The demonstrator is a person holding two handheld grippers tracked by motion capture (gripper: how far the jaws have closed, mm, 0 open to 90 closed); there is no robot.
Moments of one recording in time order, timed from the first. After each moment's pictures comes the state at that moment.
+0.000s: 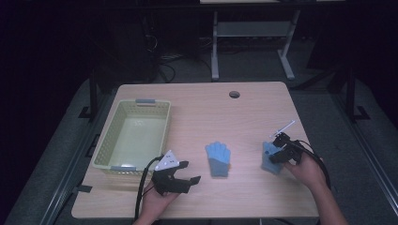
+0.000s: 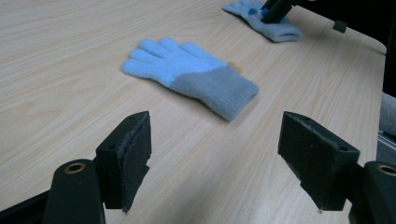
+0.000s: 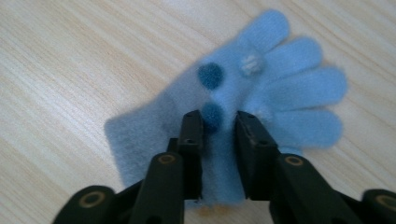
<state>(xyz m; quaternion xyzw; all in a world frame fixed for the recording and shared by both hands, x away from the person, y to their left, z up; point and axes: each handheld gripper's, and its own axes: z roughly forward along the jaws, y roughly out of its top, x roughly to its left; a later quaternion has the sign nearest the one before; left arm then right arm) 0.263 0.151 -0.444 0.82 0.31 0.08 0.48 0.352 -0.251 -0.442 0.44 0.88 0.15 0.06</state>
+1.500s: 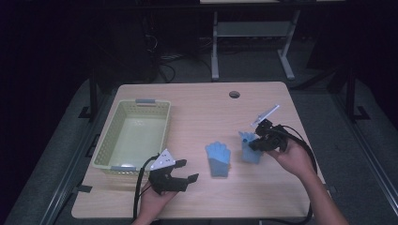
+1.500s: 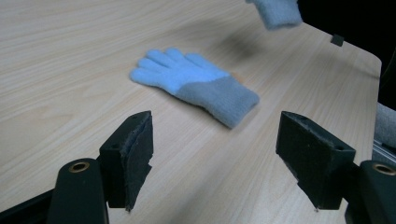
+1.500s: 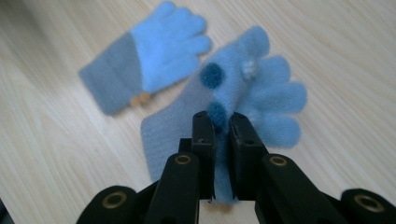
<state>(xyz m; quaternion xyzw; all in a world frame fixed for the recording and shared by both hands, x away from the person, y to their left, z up) 0.262 0.158 -0.439 0.80 0.32 0.08 0.50 0.348 -0.182 -0.363 0.33 0.91 0.23 0.07</state>
